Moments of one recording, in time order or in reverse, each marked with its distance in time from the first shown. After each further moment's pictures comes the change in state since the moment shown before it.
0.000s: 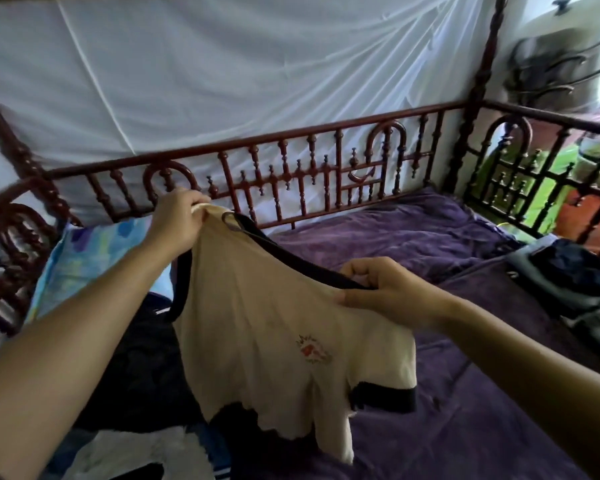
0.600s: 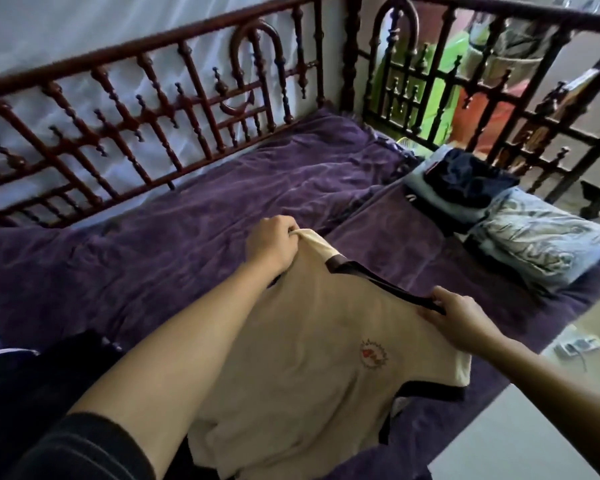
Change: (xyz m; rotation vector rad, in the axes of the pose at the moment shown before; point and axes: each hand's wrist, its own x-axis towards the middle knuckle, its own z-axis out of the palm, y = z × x) left_hand -0.018 0.288 0.384 -0.123 -0.522 0.095; right_hand -0.184 0.351 -0.184 -0.485 0.513 0.804
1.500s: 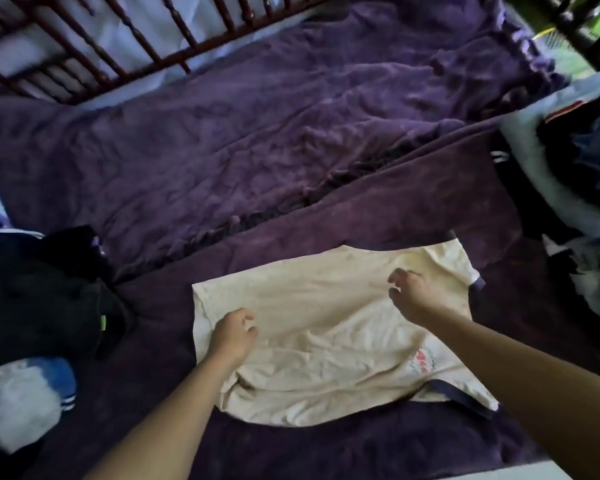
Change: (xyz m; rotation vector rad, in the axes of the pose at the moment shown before) left_hand -0.065 -0.038 0.232 -0.085 -0.399 -0.966; right_hand 0.266 0.111 0.115 -0.174 -0.483 -0.166
